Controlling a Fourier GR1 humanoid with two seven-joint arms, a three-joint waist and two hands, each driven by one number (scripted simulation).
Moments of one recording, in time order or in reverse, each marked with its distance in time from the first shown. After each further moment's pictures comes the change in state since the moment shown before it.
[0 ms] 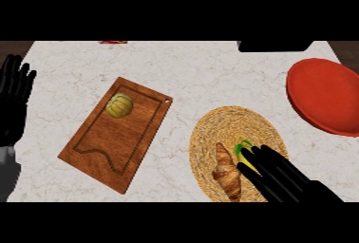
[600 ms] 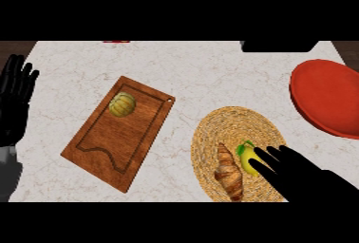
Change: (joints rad) left arm -0.002 -0.018 0.014 -0.004 -0.020 -0.030 0.006; right arm -0.123 -0.077 -0.075 -0.021 -0.109 0.463 0.274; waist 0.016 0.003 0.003
